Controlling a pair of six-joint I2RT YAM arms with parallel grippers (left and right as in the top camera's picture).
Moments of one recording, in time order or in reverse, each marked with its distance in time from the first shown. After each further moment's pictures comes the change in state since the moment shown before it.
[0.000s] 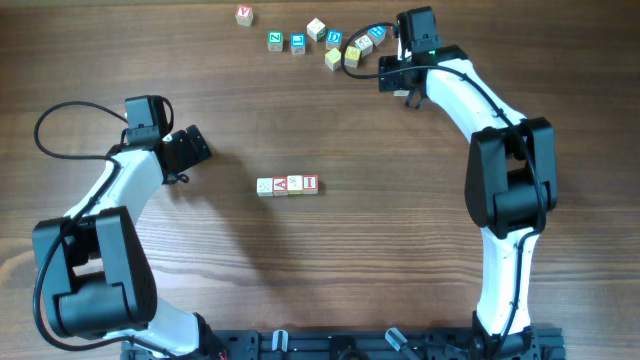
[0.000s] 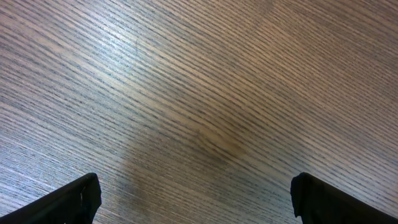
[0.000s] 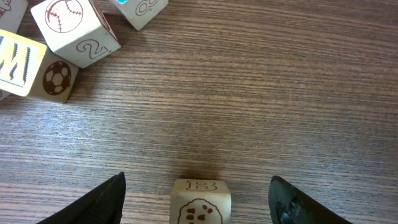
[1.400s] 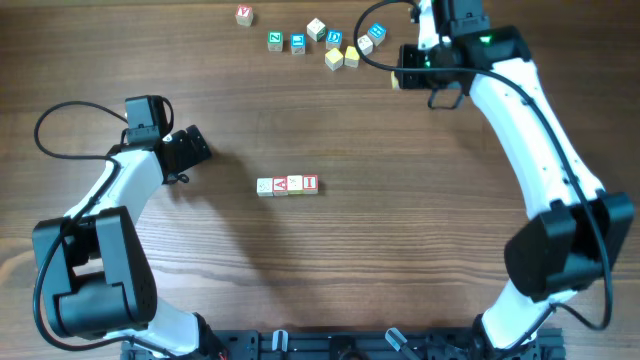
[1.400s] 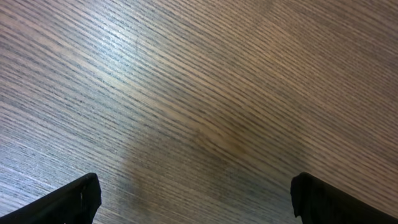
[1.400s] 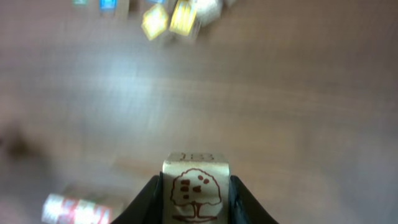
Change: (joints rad) left arm 0.000 0.000 0.000 0.000 0.000 0.000; right arm 0.000 -0.406 0.004 -0.477 -0.276 0.072
